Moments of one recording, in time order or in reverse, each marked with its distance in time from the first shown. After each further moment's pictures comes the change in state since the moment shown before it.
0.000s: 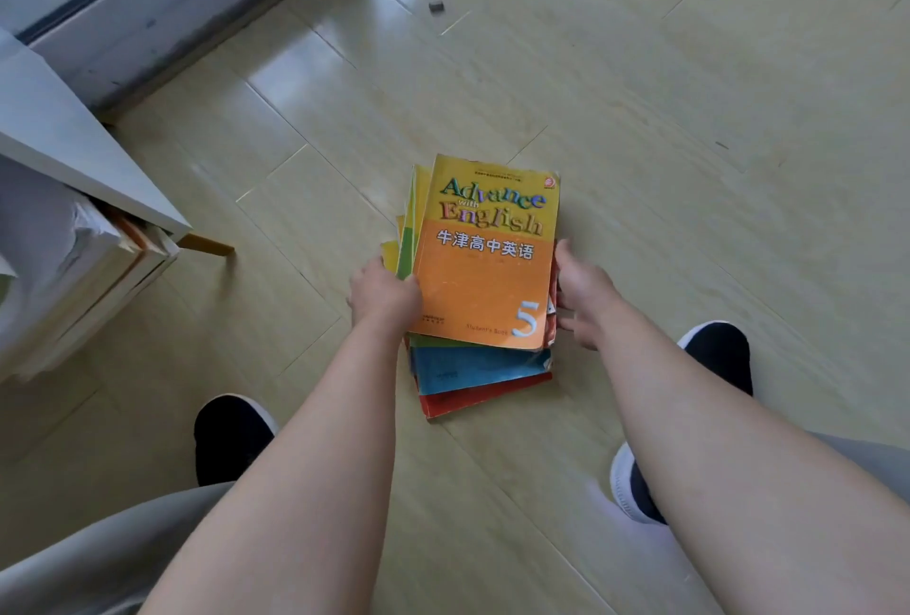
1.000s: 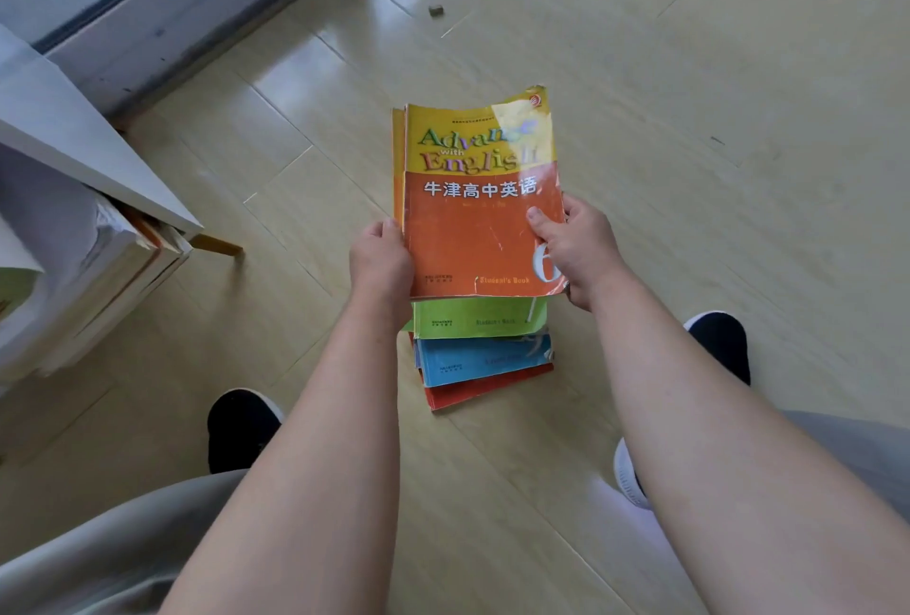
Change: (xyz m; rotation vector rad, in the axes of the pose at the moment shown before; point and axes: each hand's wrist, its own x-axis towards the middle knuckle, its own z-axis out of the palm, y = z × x) left_hand -0.023 0.029 -0.027 -0.718 -0.039 -0.022; right_hand -0.030 -0.038 0.016 0.009 -0.078 -0.471
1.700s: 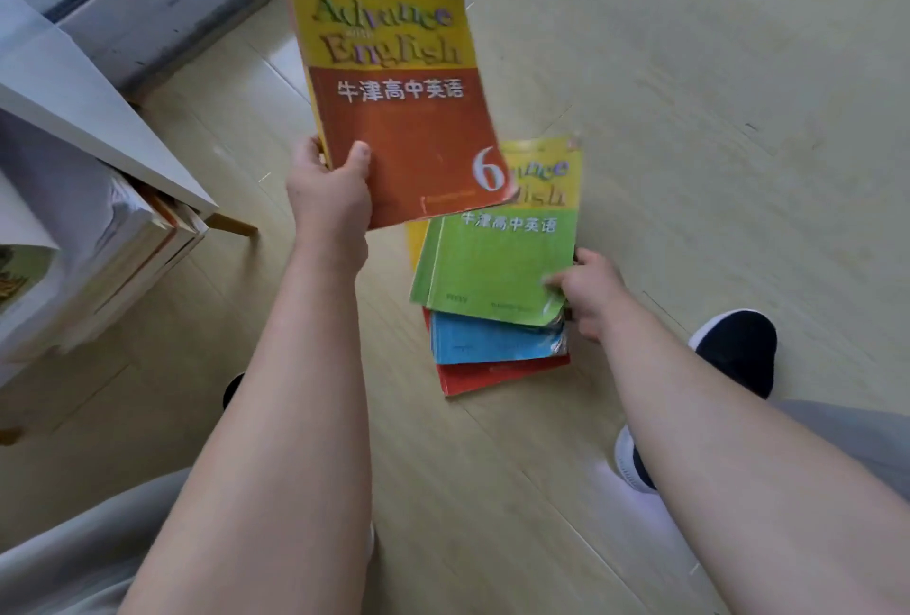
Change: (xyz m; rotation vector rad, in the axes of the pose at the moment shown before) left_hand 0.019 0.052 -0.040 -0.116 0.107 0.329; right_hand -0.008 0.059 0.003 0.054 0.037 0.373
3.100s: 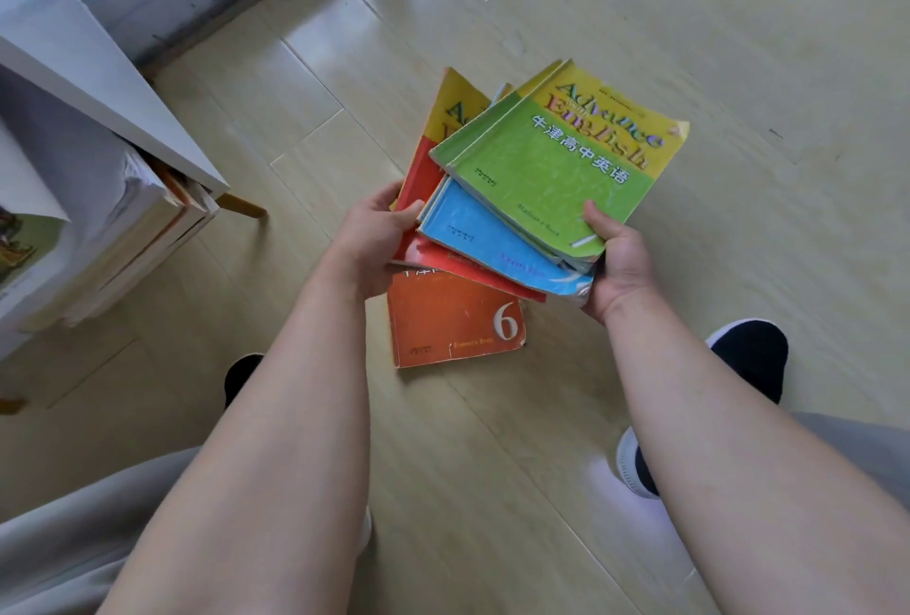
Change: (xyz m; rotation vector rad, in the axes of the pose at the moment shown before) left_hand -0.004 -0.041 -0.007 -0.074 -0.415 -0.439; right_hand -0.016 -0.037 0.006 0.673 -0.285 0.079
